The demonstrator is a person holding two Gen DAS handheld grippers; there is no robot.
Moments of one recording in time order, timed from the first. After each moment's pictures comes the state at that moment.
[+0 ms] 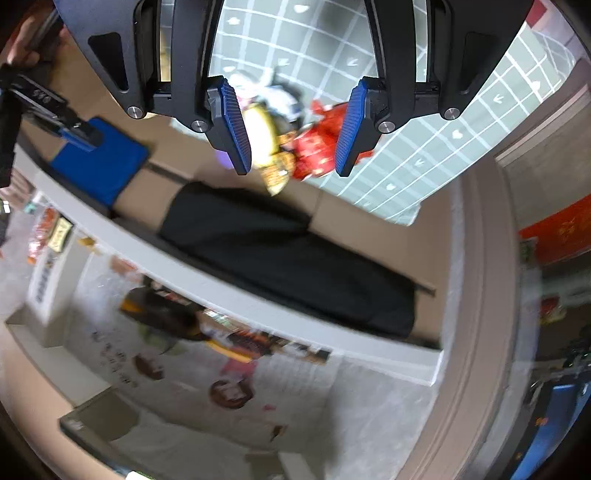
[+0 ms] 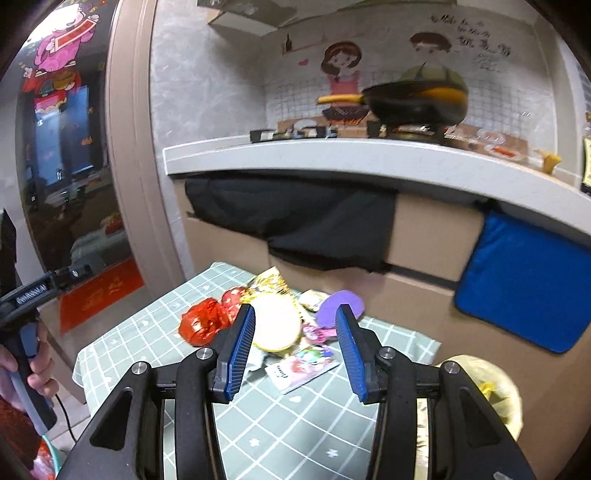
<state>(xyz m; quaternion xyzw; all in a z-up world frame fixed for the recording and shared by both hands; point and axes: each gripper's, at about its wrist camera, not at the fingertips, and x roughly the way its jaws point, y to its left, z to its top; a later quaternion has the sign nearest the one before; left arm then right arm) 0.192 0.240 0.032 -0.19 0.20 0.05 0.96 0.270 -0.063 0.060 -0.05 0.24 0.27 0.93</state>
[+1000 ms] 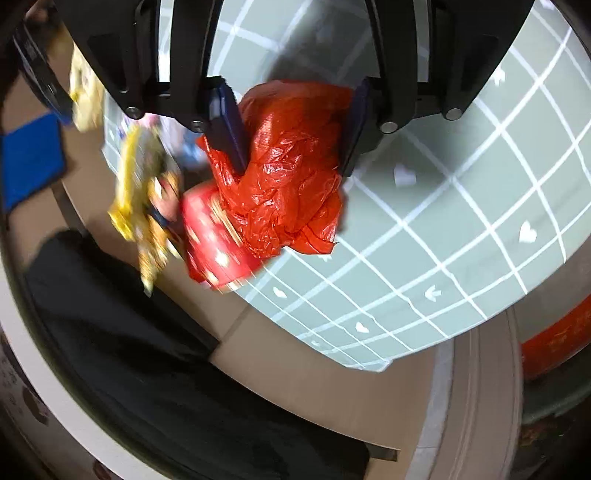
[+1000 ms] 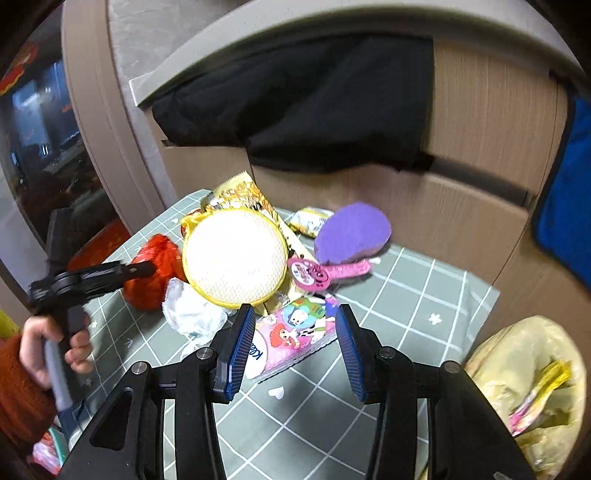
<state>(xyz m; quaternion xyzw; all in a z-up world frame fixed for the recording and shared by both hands) 0.330 0.276 -0.133 -0.29 0.40 0.08 0.87 0.387 -0.040 -0.070 -0.05 0.38 0.28 0.88</state>
